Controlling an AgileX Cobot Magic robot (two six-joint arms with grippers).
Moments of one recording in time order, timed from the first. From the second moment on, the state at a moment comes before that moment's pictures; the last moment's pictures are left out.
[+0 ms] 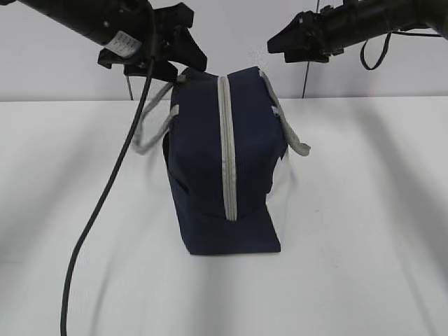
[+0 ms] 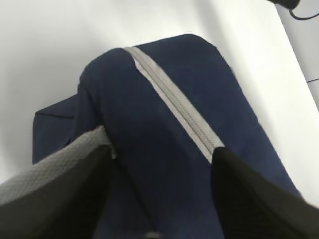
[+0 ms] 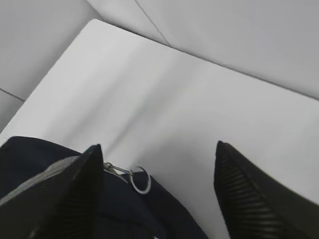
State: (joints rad) left arm -0.32 1.90 -1.67 -0.70 0.83 0.33; right arm -0.06 2.55 -2.52 1.05 1.22 -0.72
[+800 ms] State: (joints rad) left arm -0.34 1.74 -1.67 -0.05 1.16 -0.13; right arm -0.06 2.16 -2.19 0.61 1.24 -0.16
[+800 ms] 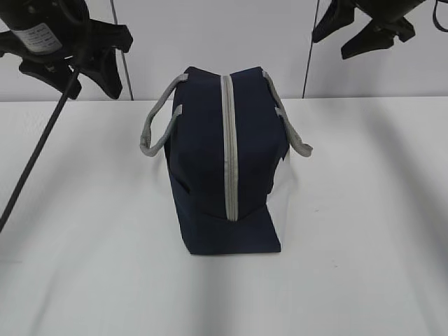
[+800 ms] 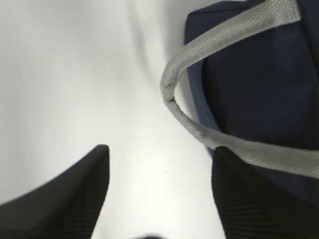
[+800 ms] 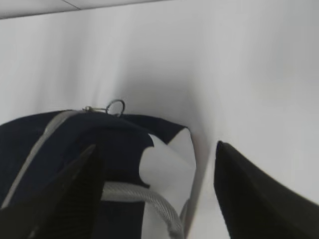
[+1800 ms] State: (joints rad) left arm -0.36 1.45 -1.64 0.08 1.25 -0.18; right arm -0.06 1.23 -1.32 0.27 1.17 -0.08
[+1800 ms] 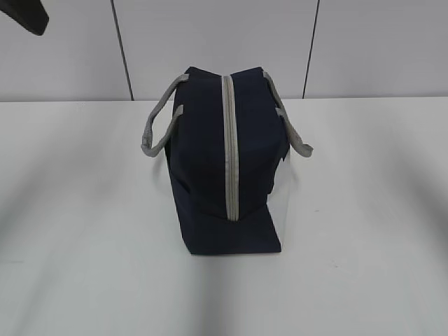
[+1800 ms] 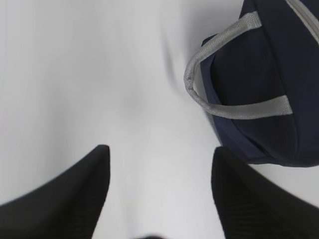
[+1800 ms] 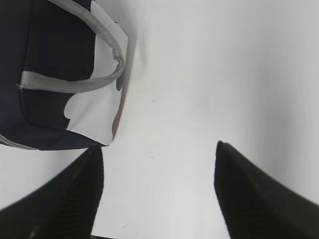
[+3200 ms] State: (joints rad) left arm -0.36 0.37 -0.56 0.11 1.16 -0.21; right arm -0.02 0.45 -0.57 0.17 1.14 -0.02
